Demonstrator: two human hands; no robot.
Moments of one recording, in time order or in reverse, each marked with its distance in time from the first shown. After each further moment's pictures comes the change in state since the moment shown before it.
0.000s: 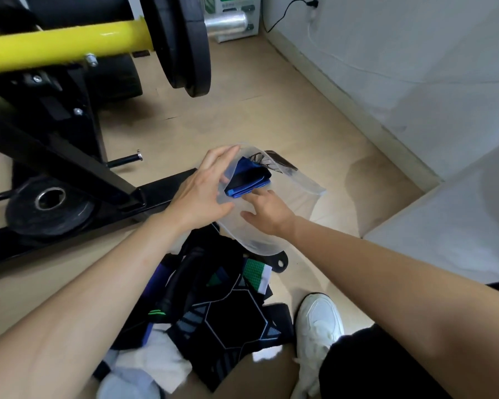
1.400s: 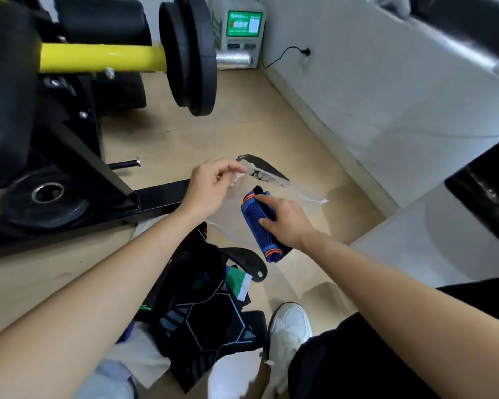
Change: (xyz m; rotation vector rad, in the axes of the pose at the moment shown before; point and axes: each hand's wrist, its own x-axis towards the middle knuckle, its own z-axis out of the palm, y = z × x) left_hand 0.014 0.038 -0.001 -0.520 0.381 -0.056; right_hand -0.091 -0.025 -0.098 0.113 0.136 0.127
